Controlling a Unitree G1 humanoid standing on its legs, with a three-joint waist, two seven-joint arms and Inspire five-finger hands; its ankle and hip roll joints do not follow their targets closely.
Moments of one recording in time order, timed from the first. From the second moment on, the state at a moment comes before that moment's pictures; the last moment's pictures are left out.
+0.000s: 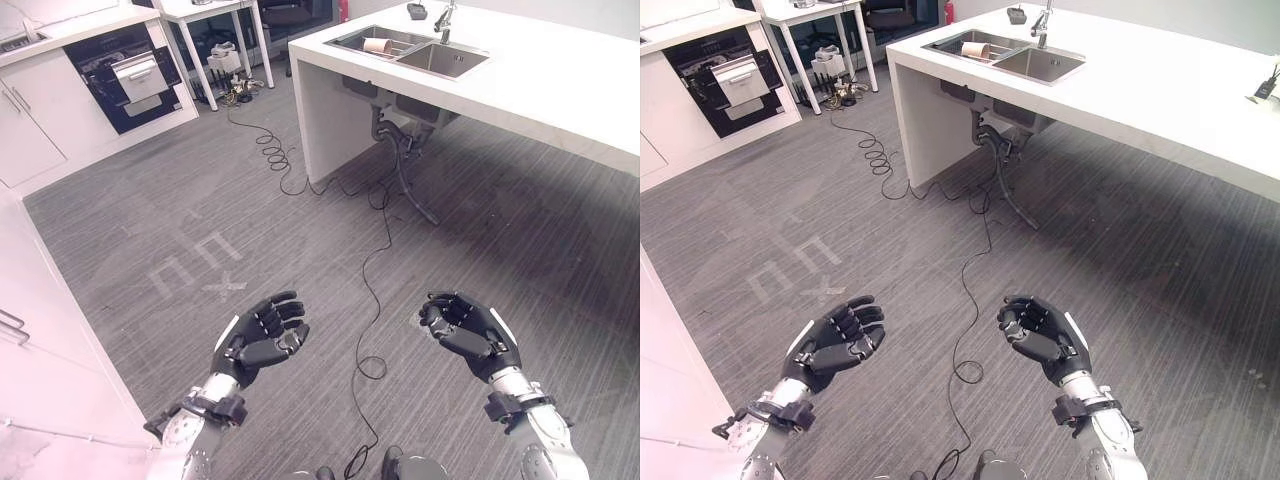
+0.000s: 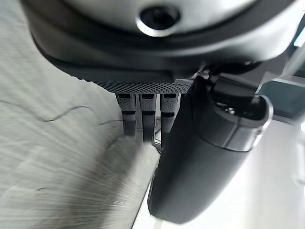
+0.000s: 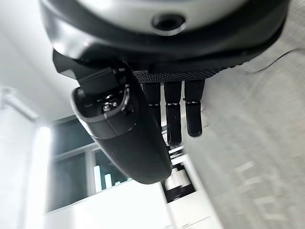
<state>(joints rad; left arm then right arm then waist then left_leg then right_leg) 0.16 0.37 -0.09 0.26 -0.67 -0.13 -0.32 0.13 -0.39 0.07 0.29 0.63 -0.24 0.29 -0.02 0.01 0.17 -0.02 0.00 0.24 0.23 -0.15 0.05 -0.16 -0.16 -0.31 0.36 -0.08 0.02</state>
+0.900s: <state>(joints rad) 0.02 0.24 -0.09 0.94 -0.50 -0.13 -0.26 -0.02 -0.36 0.18 0.91 0.44 -0.14 0.19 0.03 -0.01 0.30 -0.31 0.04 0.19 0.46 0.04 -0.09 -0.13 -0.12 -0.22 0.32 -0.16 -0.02</state>
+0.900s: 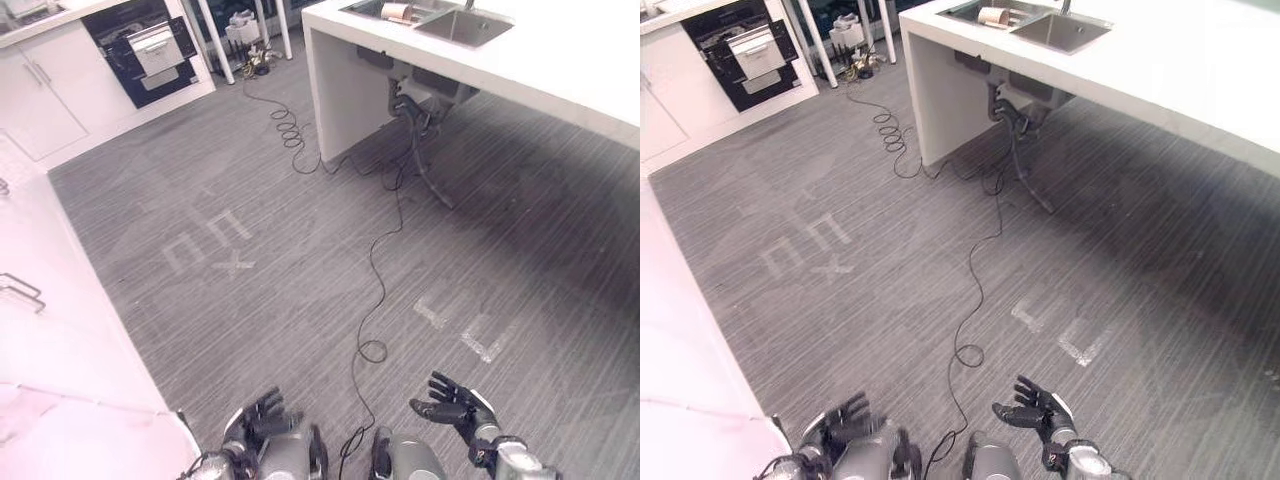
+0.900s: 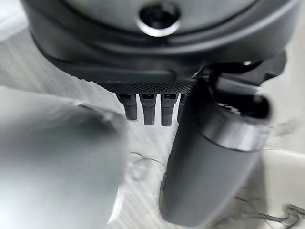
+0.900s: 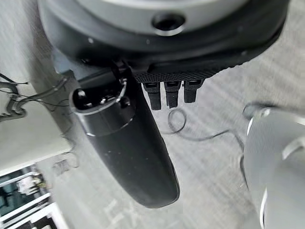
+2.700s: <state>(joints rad) 0.03 0.22 0.00 1.24 -0.56 0.06 -0.27 -0.02 -0.30 0.27 0.87 0.38 -0.23 0.11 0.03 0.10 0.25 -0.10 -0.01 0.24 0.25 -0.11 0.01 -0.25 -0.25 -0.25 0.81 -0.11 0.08</state>
